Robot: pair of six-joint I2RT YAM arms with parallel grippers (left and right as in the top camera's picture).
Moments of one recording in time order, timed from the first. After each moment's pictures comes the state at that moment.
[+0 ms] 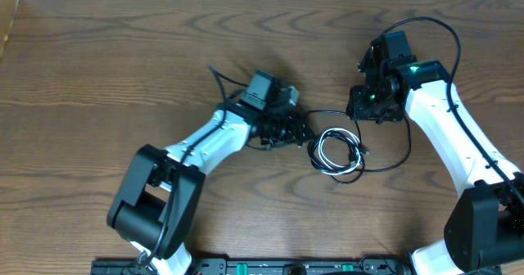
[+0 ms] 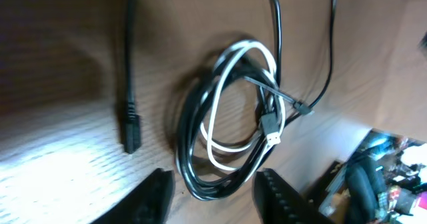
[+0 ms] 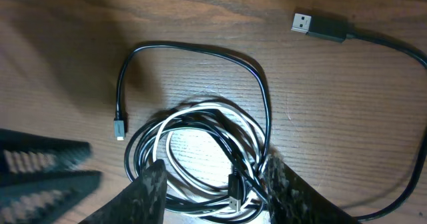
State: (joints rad) left arm -0.52 1.83 1.08 -0.35 0.65 -0.59; right arm 0.22 1.70 1.33 -0.95 -0.16 0.24
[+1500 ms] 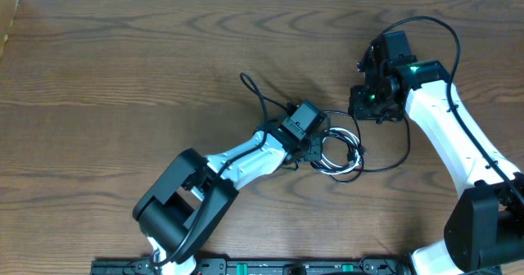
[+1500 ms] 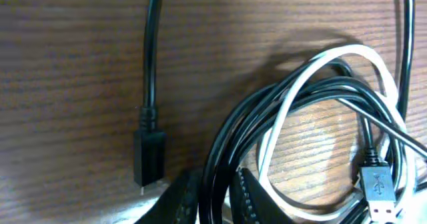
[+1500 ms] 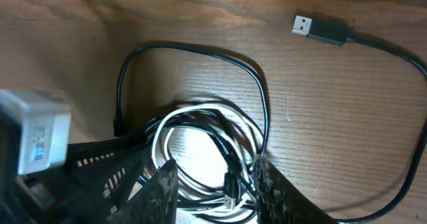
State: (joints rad) left arm -0.76 1.89 1.06 -0.31 0.13 -0.75; right arm 0.22 1.70 1.33 -0.95 -0.16 0.23
